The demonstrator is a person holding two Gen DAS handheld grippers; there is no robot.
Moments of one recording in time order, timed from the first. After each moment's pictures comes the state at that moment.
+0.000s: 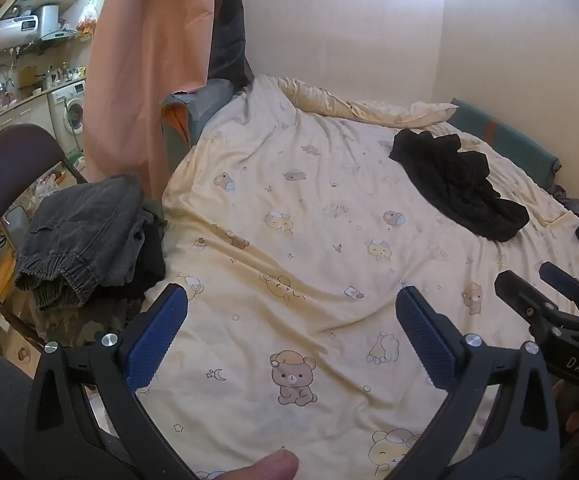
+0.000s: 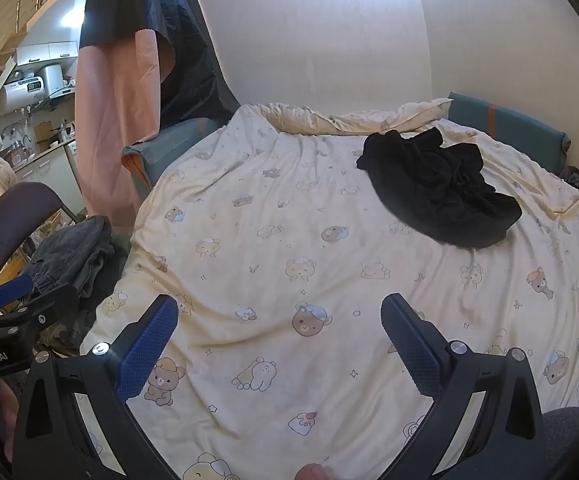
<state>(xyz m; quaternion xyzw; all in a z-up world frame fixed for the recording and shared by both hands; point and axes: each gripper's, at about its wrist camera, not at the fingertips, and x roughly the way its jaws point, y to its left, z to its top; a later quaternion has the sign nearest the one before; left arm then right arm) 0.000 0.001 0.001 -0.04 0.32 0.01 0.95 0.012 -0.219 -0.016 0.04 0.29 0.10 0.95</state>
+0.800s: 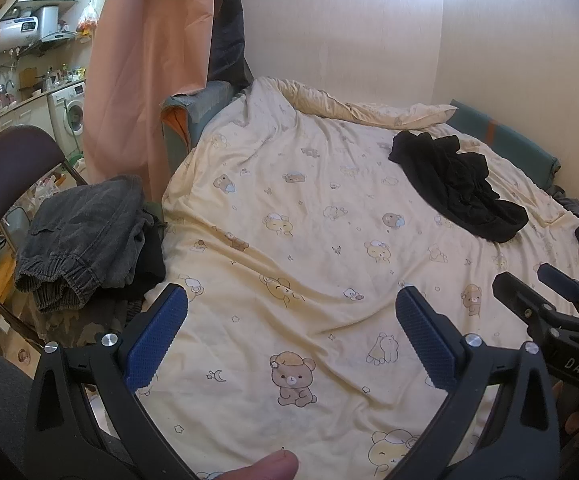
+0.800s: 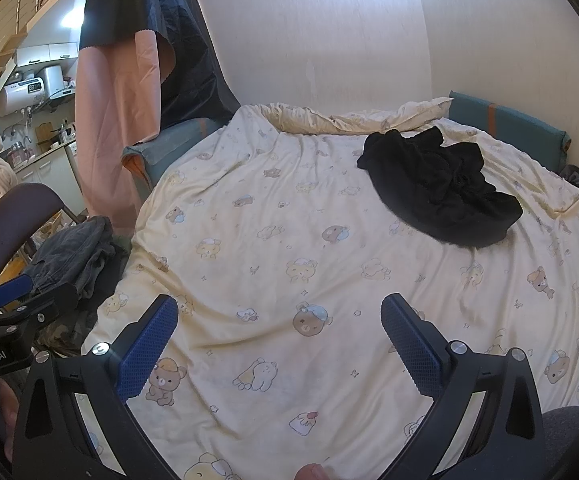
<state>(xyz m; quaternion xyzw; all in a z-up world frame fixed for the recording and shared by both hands) 0.002 0.002 0.006 -0.03 0.32 0.01 0.95 0.011 -0.218 -0.015 0.04 0.29 0.10 0.95</state>
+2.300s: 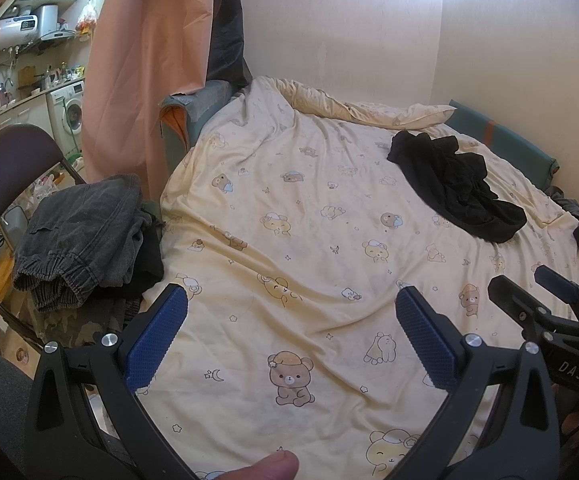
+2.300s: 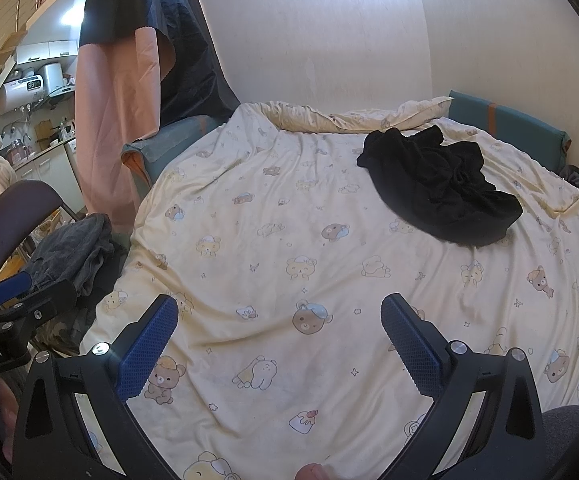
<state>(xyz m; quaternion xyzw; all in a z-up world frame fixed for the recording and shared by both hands) 0.000 0.000 0.004 -0.03 0.32 0.01 0.95 0.013 -0.218 -0.018 0.04 0.30 0.10 0.95</state>
